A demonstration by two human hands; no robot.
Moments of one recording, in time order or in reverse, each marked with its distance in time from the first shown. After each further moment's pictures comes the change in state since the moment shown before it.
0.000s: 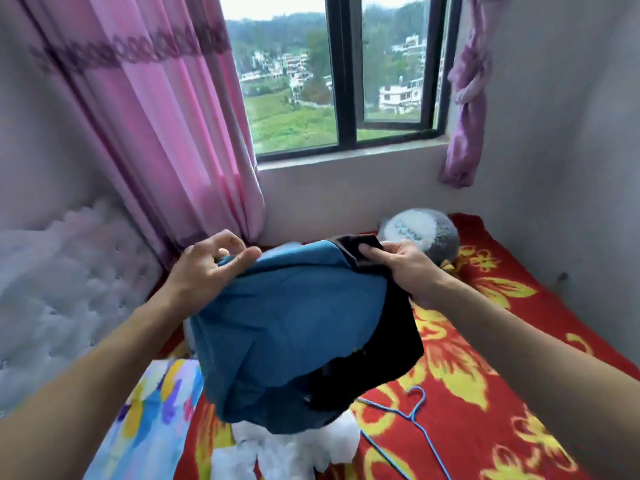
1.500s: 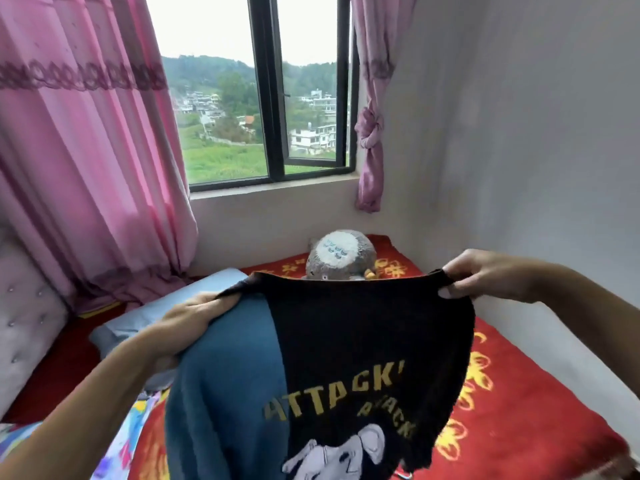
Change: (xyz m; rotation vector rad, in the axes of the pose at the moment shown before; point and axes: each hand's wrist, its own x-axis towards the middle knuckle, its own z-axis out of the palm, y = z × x) left_hand -0.112 0.018 -0.032 -0.698 -0.450 -0.220; right_hand -0.224 -0.094 -0.054 -0.748 -0.117 0.230
